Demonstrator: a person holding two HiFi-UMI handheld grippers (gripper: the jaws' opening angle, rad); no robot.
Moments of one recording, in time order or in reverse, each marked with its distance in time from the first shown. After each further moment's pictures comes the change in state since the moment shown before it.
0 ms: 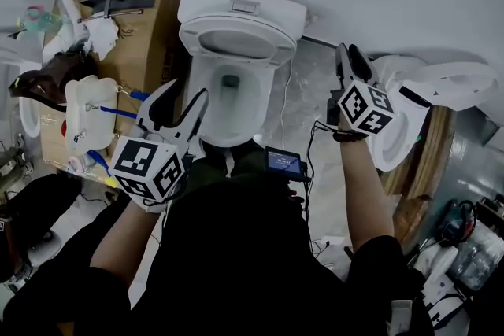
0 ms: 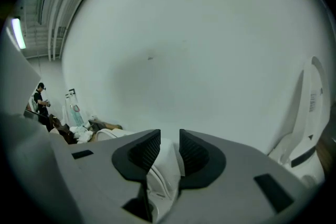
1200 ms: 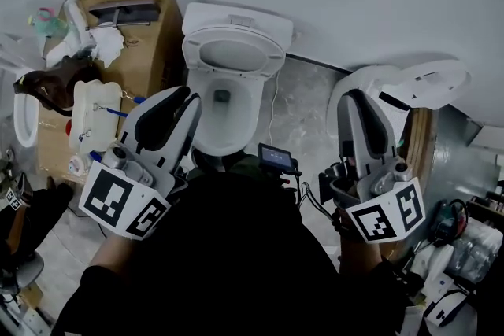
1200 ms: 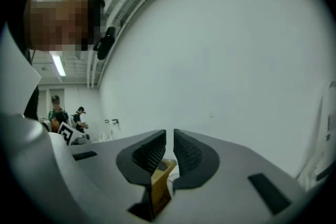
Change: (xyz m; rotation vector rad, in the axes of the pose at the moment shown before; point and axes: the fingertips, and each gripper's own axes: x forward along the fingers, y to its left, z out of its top) left arm -0.126 -0.070 0.109 0.044 -0.291 -0.205; right arm -0.235 0.202 0.159 0.003 -0.262 0.346
